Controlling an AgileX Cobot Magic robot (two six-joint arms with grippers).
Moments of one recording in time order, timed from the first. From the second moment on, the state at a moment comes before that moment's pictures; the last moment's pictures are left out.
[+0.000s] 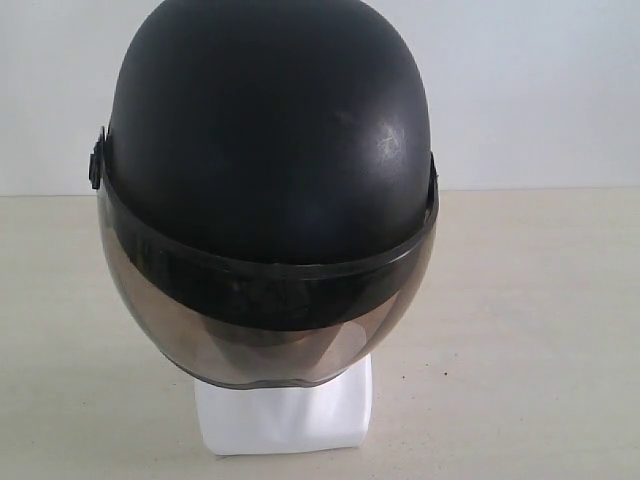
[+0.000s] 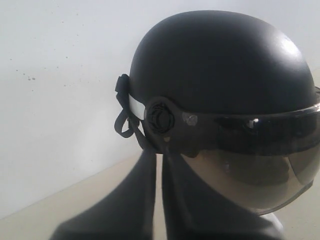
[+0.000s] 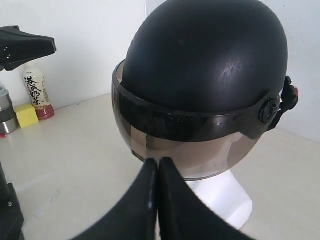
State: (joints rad) left arm -0.02 0.19 -0.44 -1.00 0.59 1.10; right arm 0.74 0.17 -0.42 0.16 0.40 -0.10
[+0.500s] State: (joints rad) left arm -0.02 0.19 -0.44 -1.00 0.59 1.10; right arm 0.31 0.15 -0.39 0.17 0.38 -0.12
